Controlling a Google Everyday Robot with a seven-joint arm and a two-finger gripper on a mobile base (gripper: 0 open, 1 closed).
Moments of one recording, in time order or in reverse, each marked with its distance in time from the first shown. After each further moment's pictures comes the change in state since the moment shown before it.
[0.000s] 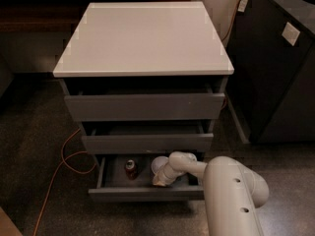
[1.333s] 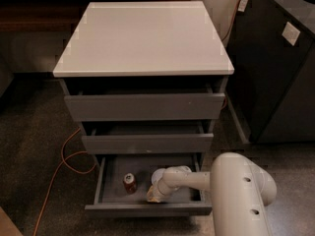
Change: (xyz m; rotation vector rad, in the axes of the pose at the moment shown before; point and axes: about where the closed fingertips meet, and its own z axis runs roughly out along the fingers) arm -0.021 0.086 0.012 -0.053 -0.004 -0.100
